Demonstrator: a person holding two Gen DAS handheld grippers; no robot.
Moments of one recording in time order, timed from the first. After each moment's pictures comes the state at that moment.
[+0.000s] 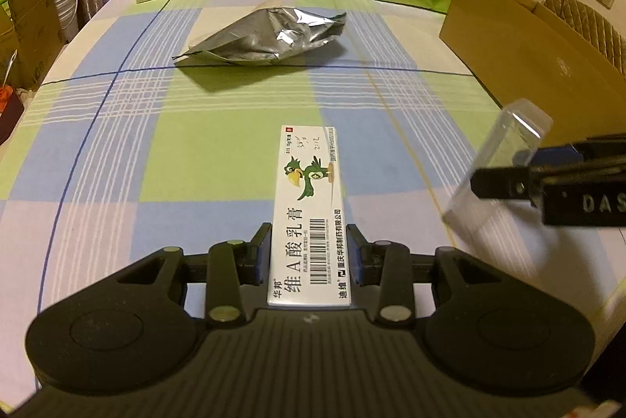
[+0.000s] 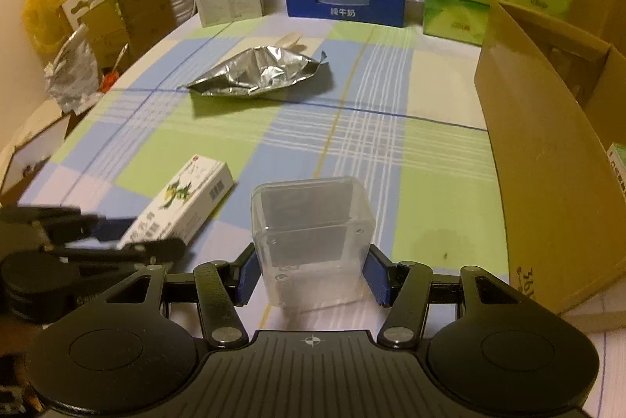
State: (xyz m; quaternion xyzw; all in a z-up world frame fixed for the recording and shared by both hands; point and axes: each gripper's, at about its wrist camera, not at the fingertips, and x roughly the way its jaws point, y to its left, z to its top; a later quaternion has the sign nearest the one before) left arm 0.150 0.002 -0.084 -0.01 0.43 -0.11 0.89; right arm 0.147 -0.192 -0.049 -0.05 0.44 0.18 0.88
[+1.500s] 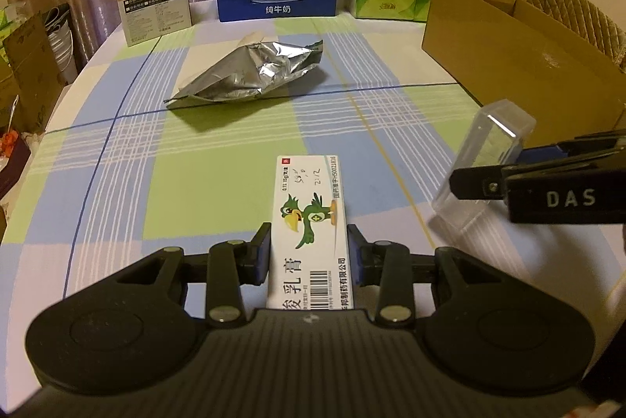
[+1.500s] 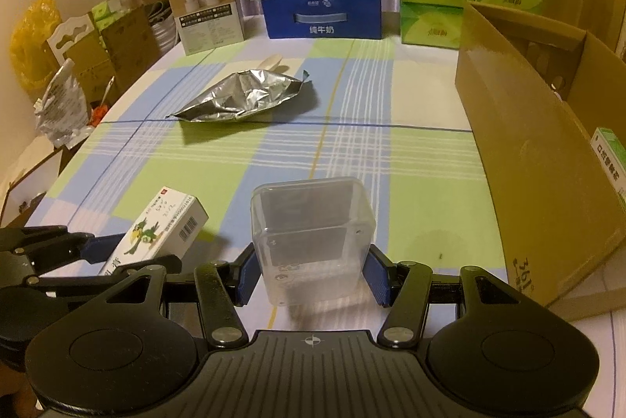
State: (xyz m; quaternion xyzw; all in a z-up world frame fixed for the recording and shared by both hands) left arm 0.141 -0.015 -0.067 0.04 0.40 -0.12 0.91; right arm 0.142 -0.198 -0.043 0.00 0.41 0.15 0.90
